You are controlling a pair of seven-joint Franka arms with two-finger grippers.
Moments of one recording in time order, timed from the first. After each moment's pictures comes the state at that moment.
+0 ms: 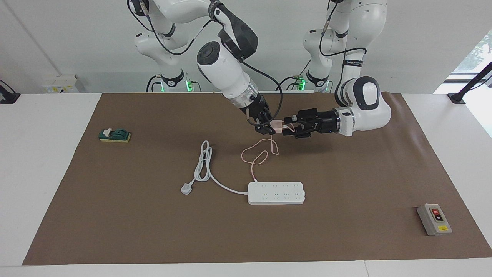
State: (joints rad) left arm -0.14 0.15 -0.03 -2.09 -1.61 1.75 0.58; right arm 0.41 0.29 0.17 -1.59 0.49 2.16 1.99
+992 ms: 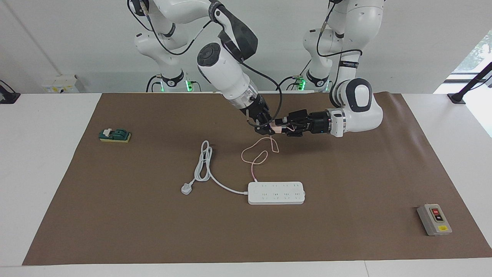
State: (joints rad) left arm -0.17 0.16 -0.03 -2.10 -1.60 1.75 0.59; right arm 0.41 0.29 0.17 -1.60 0.49 2.16 1.99
